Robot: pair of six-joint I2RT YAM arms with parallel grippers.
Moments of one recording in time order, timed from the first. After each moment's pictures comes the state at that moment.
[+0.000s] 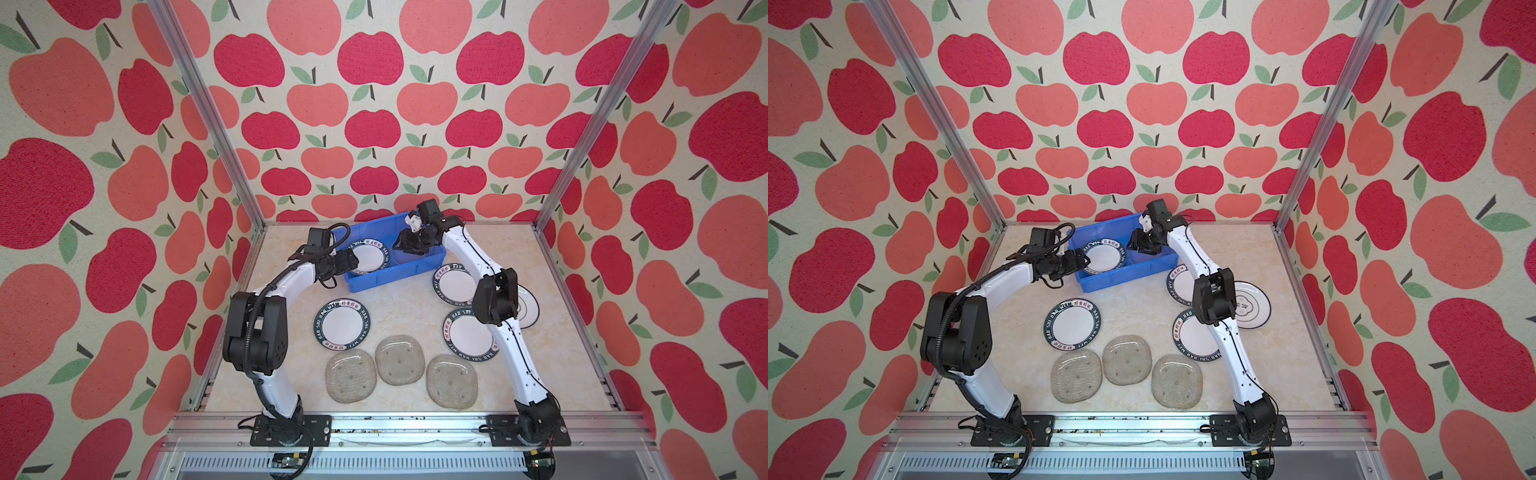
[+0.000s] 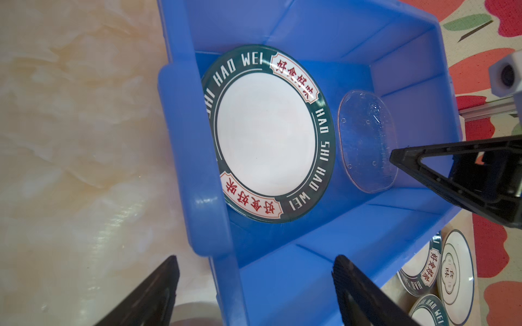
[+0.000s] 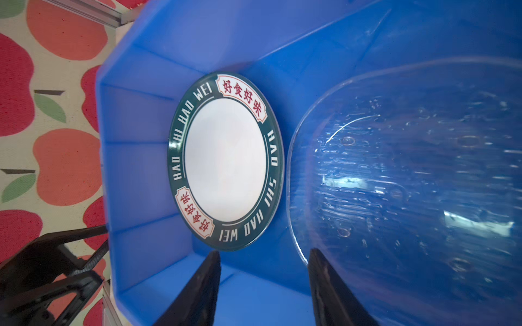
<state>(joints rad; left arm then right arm) -0.17 1.75 1.26 -0.36 0.25 -0.44 0.50 2.56 2.54 -0.90 -0.49 0.44</state>
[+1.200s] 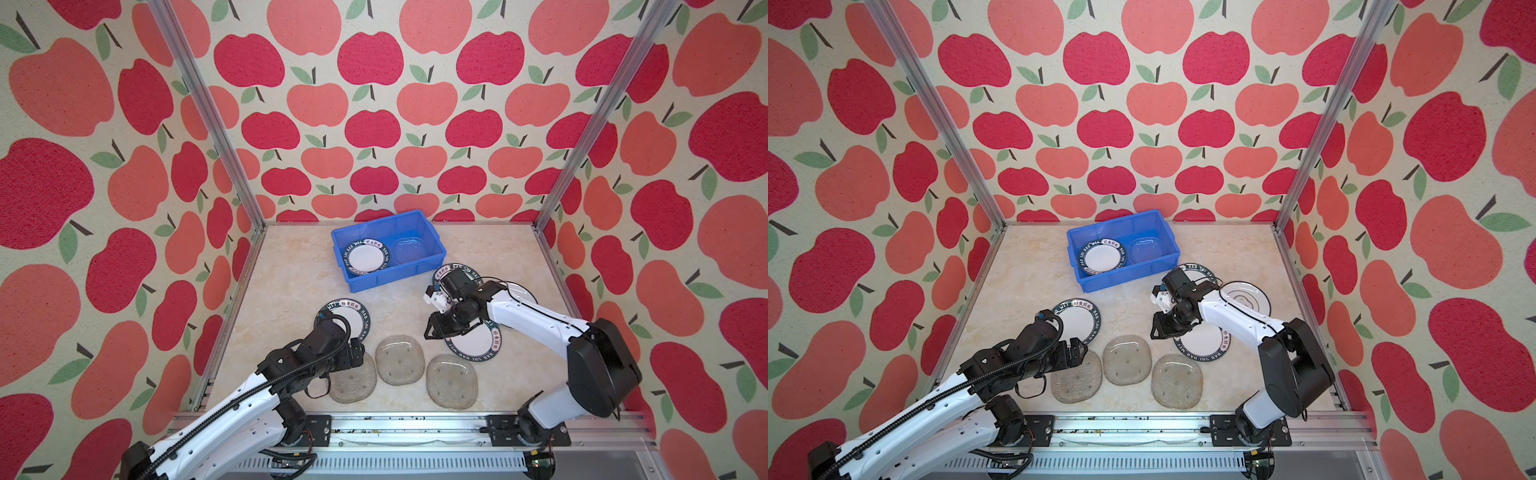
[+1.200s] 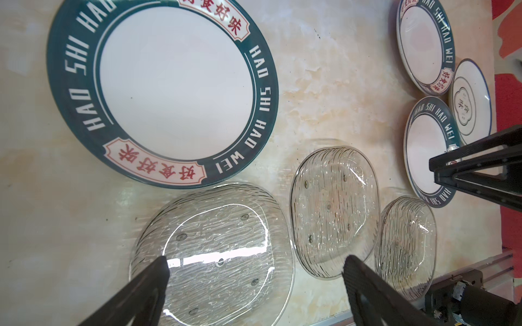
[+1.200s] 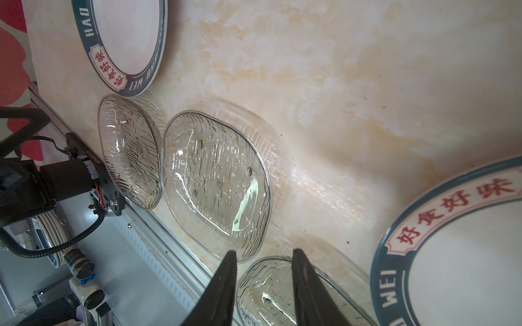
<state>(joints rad) -0.78 0.75 0.56 -0.75 -0.09 -0.85 0.70 1.55 1.02 -0.75 -0.45 0.25</state>
